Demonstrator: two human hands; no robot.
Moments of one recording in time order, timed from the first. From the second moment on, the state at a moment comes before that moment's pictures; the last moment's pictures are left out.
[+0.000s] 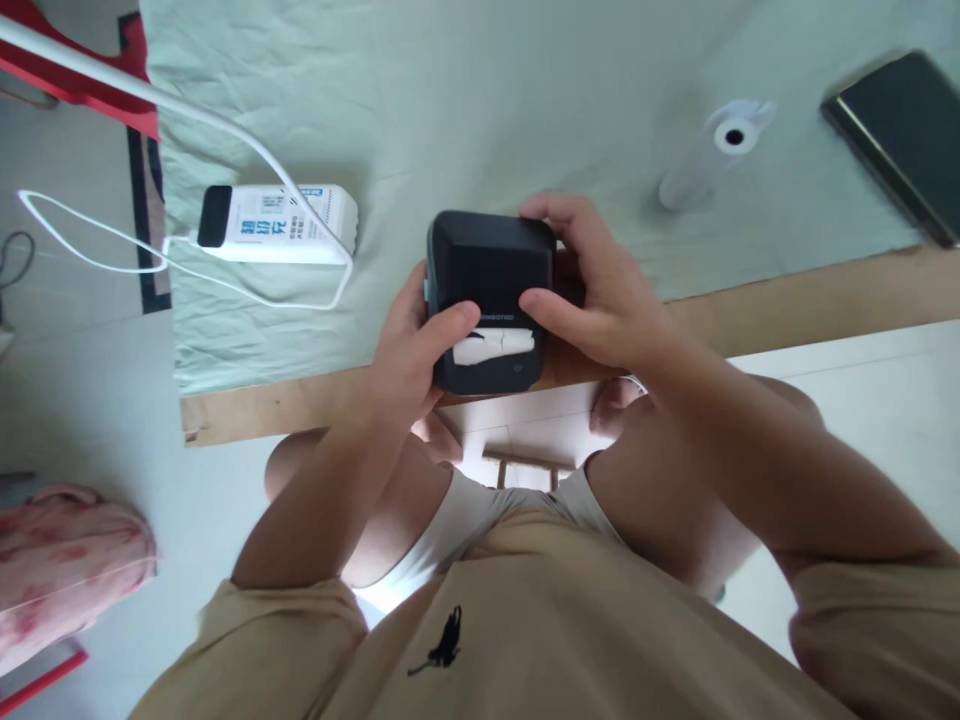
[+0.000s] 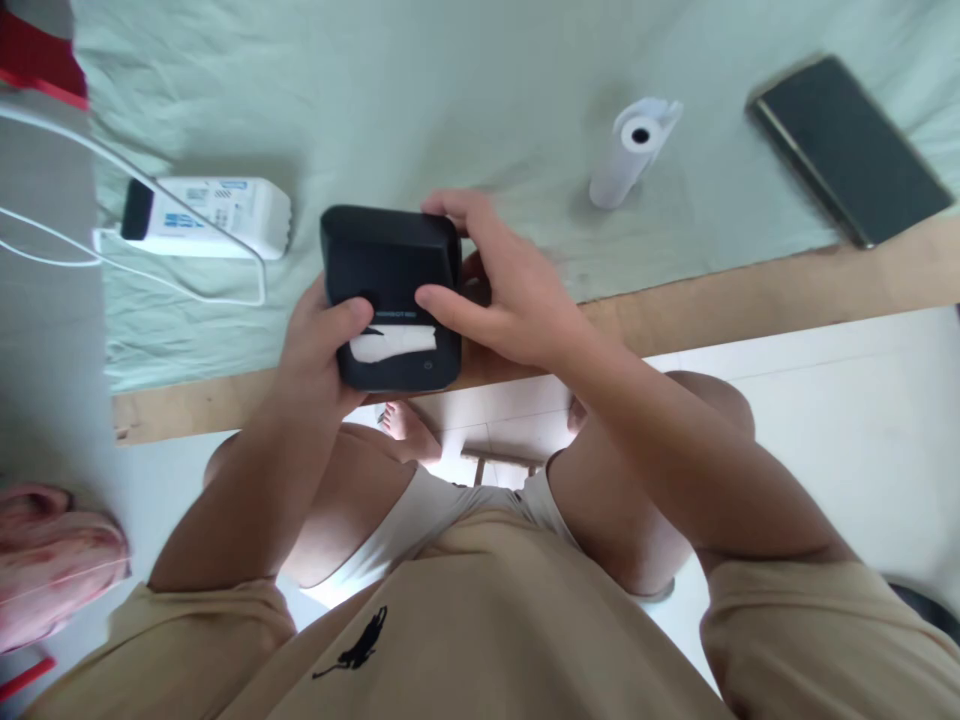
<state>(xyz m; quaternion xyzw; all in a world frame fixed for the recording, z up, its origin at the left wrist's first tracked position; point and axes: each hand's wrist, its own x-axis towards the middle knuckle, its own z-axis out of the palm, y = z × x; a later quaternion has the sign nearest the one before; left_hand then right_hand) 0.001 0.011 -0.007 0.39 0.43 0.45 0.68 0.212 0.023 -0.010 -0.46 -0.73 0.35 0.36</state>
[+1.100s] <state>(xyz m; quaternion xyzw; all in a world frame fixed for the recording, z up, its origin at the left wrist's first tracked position) 0.012 0.016 -0.012 0.46 0.35 0.48 0.65 0.207 0.015 0.000 -0.49 -0.75 0.27 0.35</state>
